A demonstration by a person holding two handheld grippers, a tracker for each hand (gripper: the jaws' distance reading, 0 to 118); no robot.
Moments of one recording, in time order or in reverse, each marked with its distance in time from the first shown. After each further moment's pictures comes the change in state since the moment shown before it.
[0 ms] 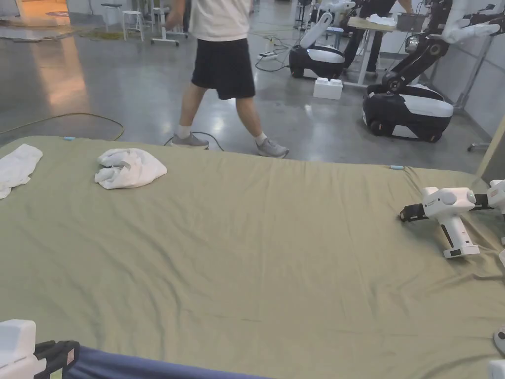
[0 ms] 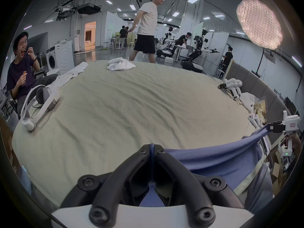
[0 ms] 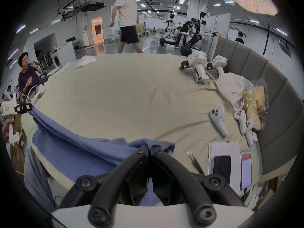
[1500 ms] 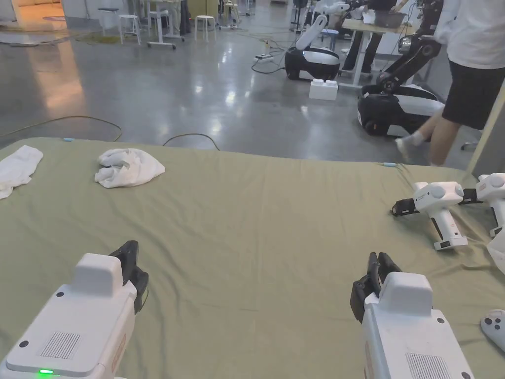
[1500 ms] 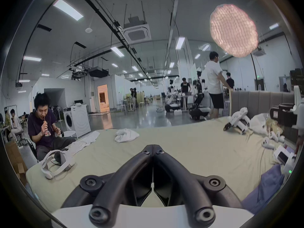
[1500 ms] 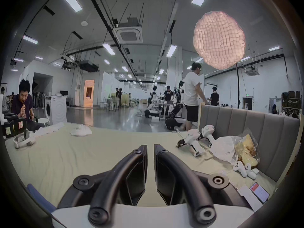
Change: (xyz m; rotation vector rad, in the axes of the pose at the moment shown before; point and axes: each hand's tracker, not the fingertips) left arm 0.141 0.039 0.023 0.633 0.189 -0.189; right arm -0.147 0.054 0.016 0.798 -0.196 -0.067
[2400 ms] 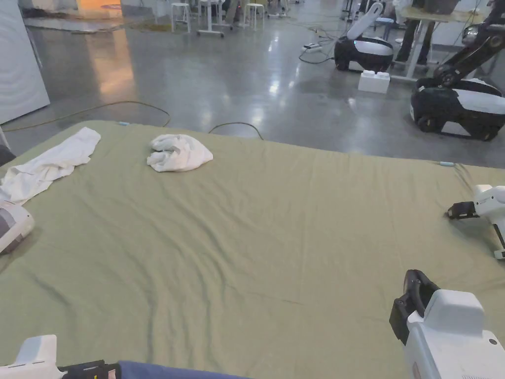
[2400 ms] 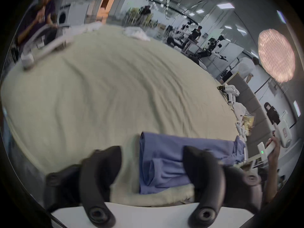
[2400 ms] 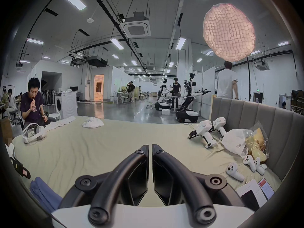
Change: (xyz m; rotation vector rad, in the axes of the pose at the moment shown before) left arm -0.190 -0.150 0.023 -0.858 -0.258 0.555; right arm -0.007 -0.020 0.001 -0.106 0.118 -0.001
